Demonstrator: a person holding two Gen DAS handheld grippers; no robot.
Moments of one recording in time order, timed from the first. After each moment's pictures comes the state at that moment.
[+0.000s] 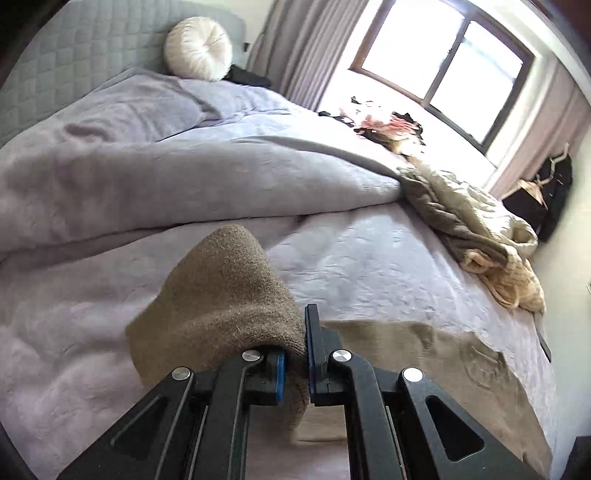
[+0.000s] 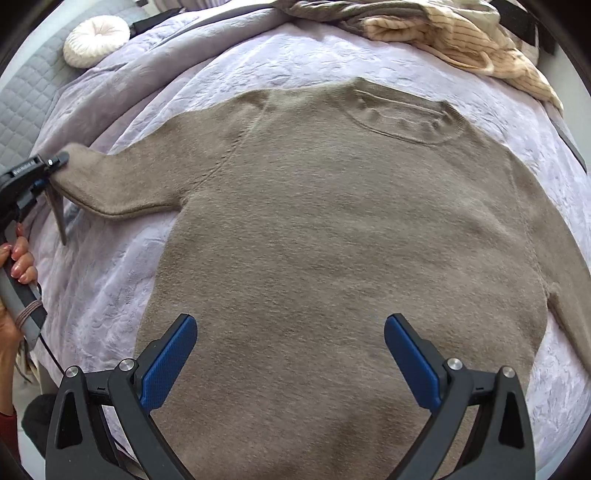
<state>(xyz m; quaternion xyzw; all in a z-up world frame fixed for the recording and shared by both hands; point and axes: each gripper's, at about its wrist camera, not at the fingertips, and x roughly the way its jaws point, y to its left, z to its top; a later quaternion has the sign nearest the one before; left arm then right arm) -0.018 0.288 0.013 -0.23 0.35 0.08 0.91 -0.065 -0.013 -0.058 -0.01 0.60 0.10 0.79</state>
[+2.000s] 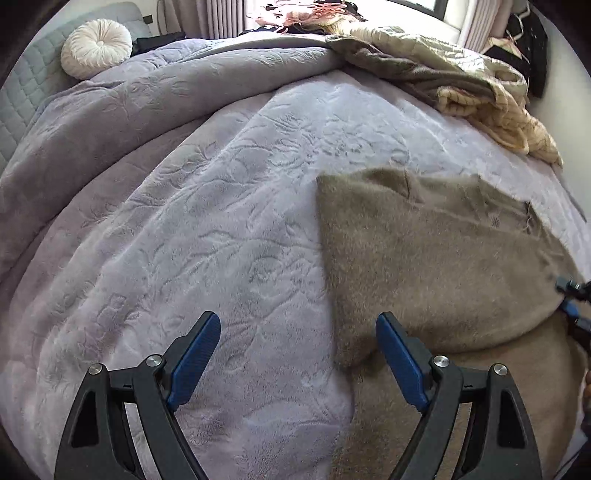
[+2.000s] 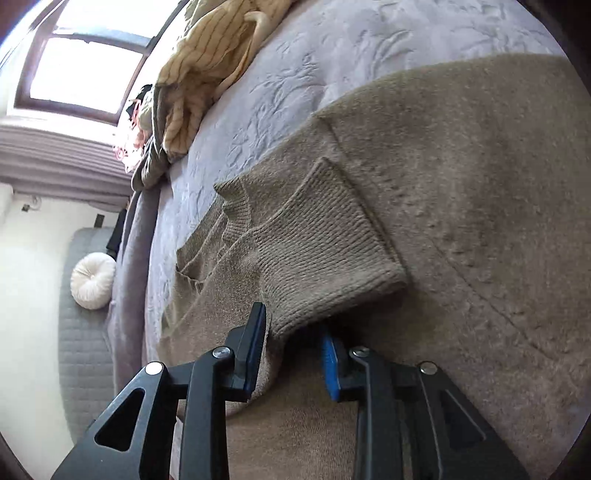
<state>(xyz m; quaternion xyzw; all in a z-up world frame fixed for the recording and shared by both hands) 0.002 0.207 -0.034 -0.08 0.52 0.02 0.85 0.027 -0.246 -0.136 0.43 0.48 0.04 0.76</state>
